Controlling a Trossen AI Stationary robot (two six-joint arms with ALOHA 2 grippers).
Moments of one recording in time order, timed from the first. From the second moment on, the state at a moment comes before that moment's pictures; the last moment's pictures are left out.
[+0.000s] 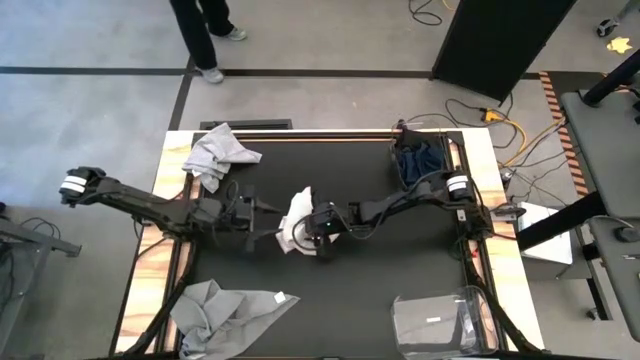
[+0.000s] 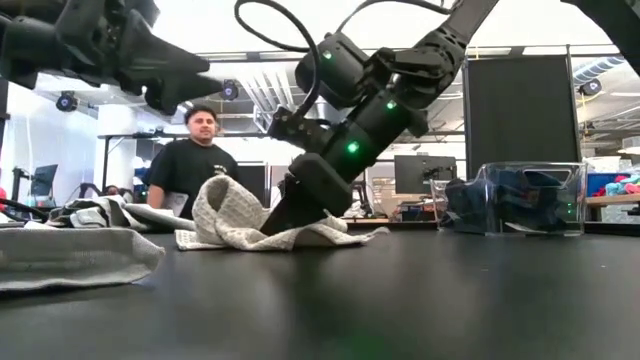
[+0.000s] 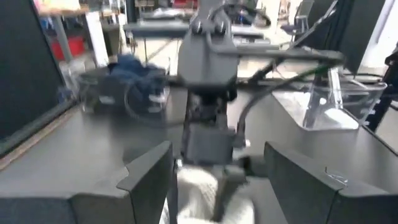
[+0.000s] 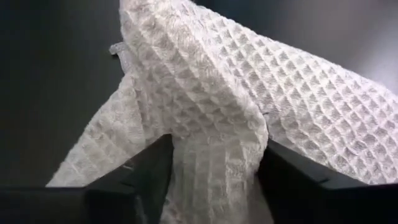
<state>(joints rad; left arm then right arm) -0.19 0.88 0.25 0.49 -0.25 -0.07 0.01 2.12 1.22 0.17 0.03 -0.15</state>
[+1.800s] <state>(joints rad) -0.20 0.91 0.22 0.44 -0.25 -0.08 0.72 1.45 0.86 -0.60 -0.39 2.03</state>
